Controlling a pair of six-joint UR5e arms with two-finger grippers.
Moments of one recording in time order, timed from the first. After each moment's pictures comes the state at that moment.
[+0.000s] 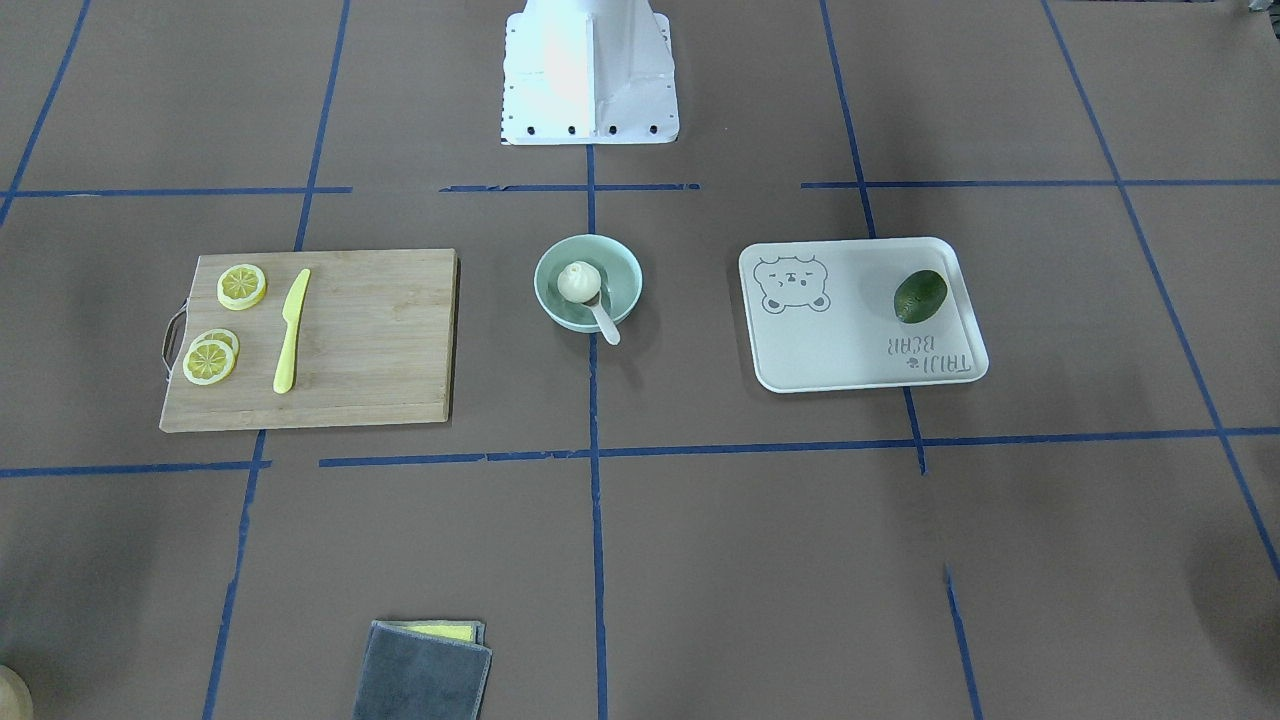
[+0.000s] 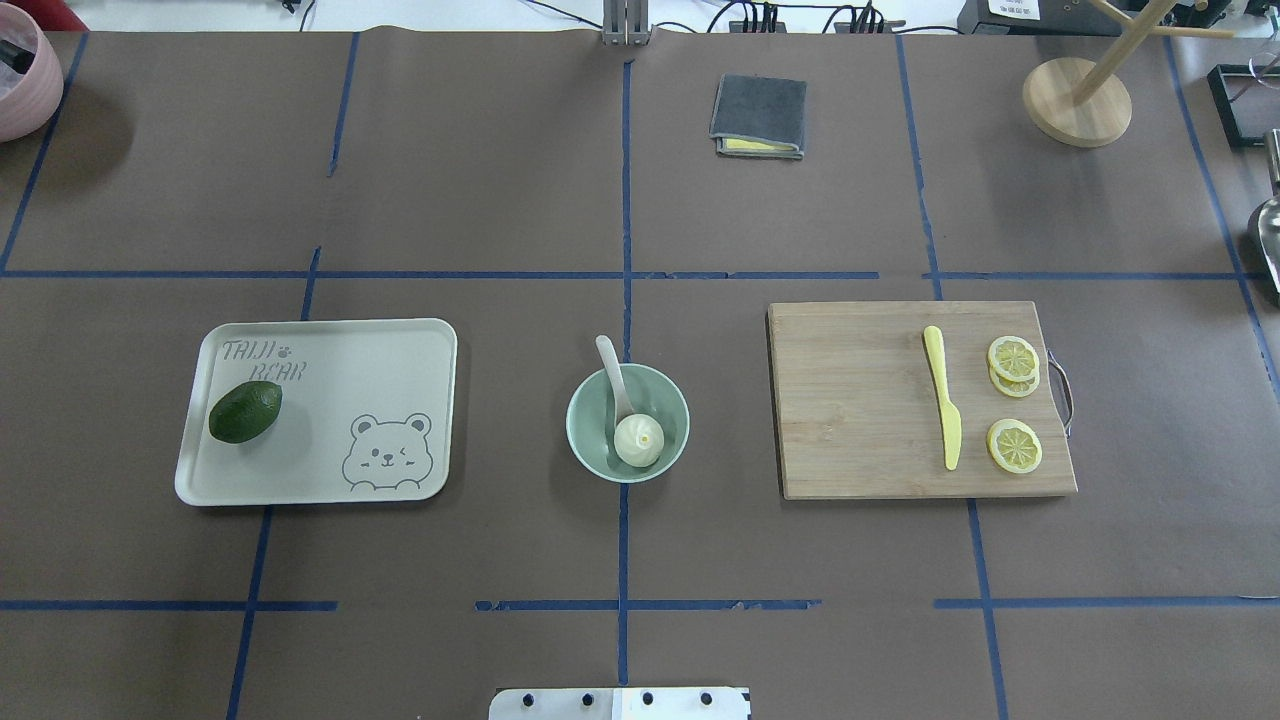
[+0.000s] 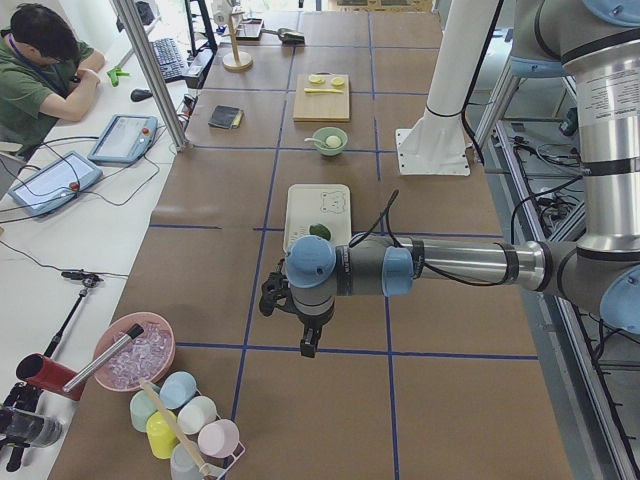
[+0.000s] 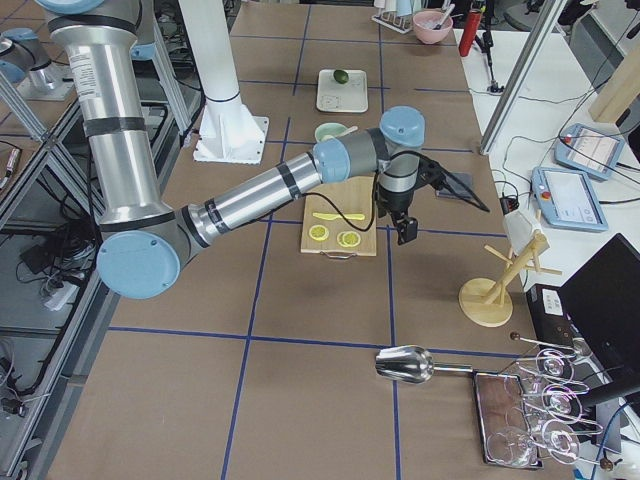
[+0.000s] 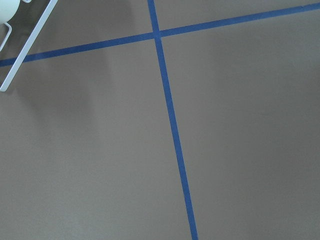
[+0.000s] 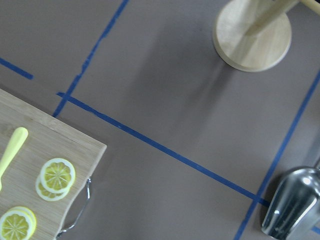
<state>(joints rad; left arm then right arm) -1.60 -1.37 -1.81 -1.50 -2.40 0.24 1.46 -1.45 1.87 -1.76 2.31 -0.18</state>
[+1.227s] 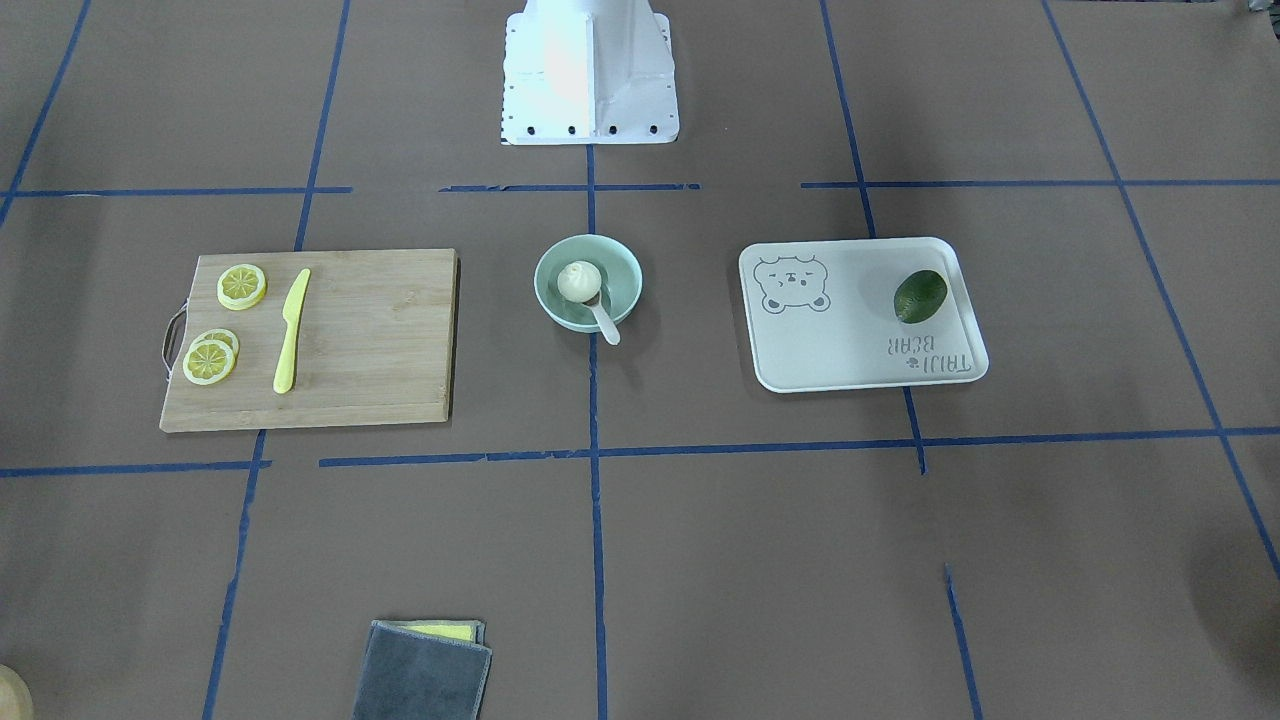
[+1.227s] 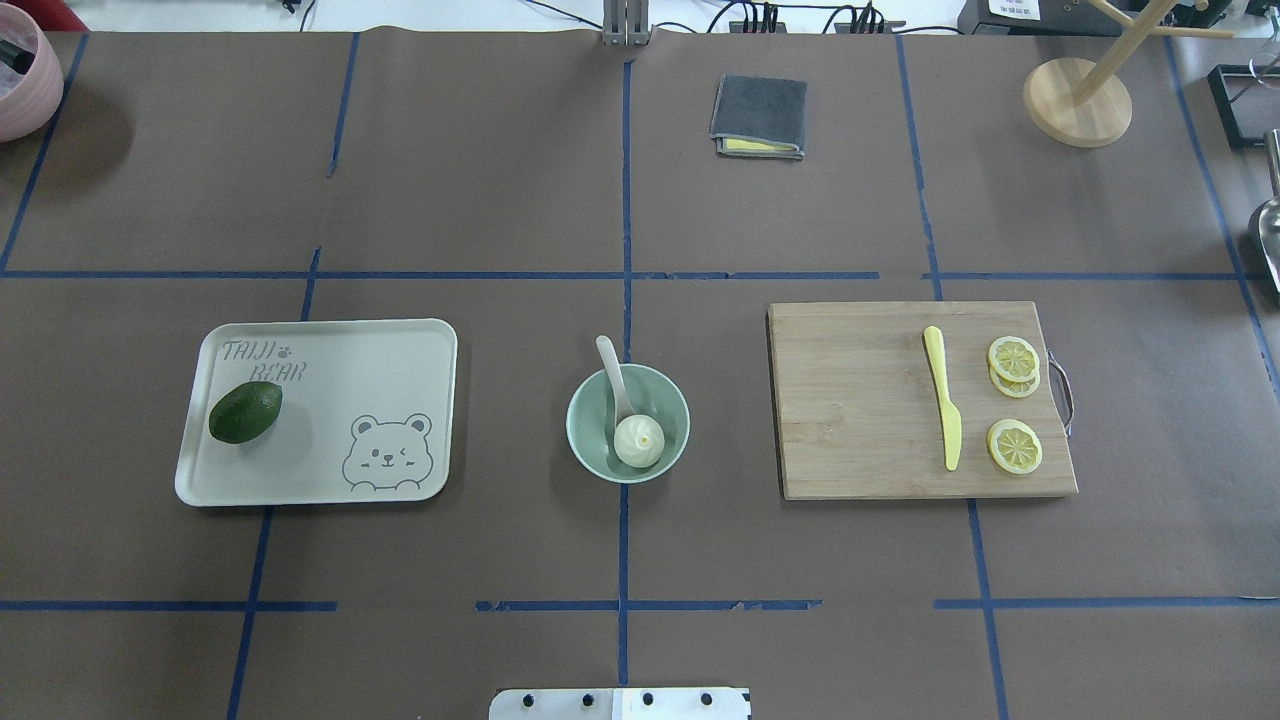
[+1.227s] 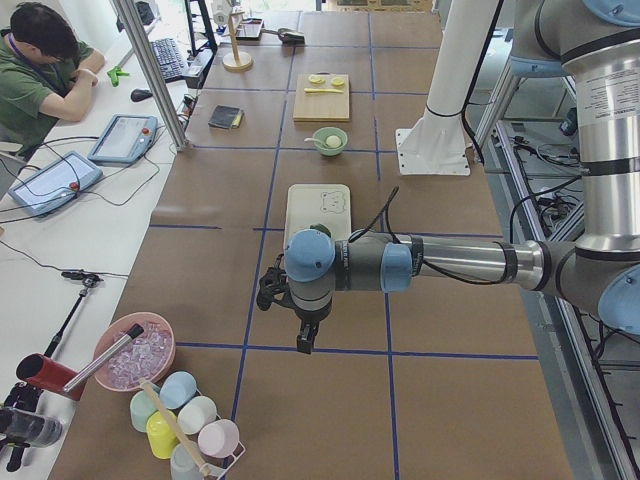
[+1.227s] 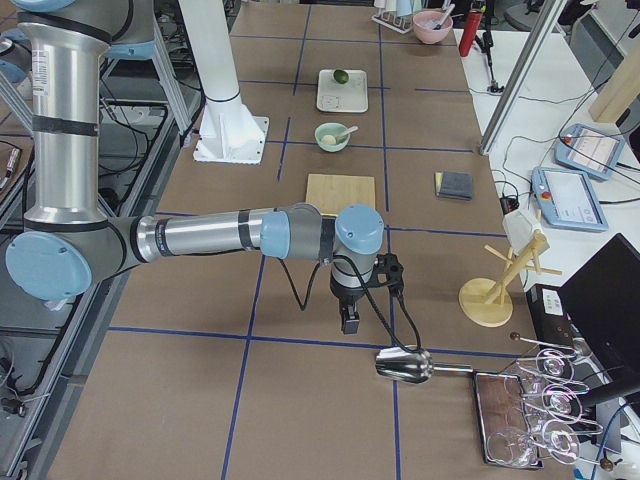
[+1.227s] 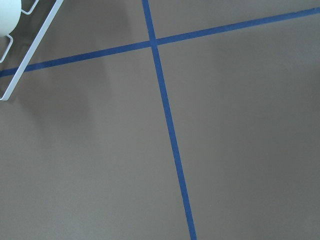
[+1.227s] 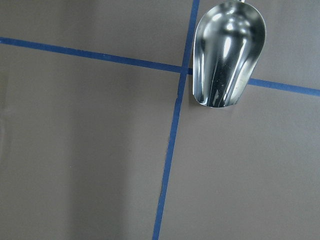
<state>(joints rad) -1.60 -1.38 -1.82 -1.52 -2.39 0.24 1.57 -1.65 1.80 -1.75 2.32 -0.18</state>
